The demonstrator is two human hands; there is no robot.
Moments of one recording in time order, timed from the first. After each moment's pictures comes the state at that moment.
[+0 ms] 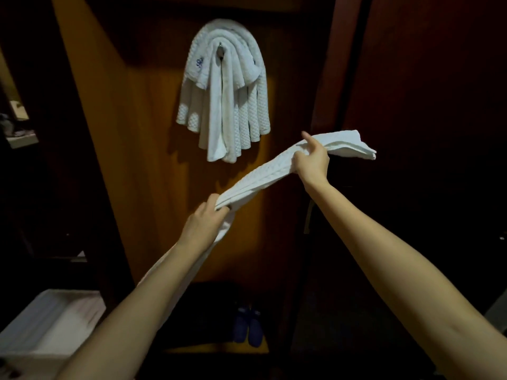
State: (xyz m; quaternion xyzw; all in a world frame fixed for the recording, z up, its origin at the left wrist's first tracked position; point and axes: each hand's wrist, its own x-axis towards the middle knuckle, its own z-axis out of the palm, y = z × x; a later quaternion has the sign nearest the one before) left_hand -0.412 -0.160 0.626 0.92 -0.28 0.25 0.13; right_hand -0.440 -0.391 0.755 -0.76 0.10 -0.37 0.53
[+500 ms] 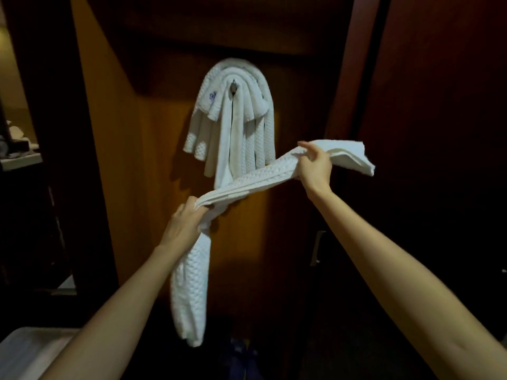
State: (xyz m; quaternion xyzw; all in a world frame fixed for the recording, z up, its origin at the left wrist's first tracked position) left_hand -0.339 -0.100 0.664 0.91 -0.24 0.30 0.16; right_hand -0.406 -0.360 0.800 -0.74 0.06 -0.42 0.52
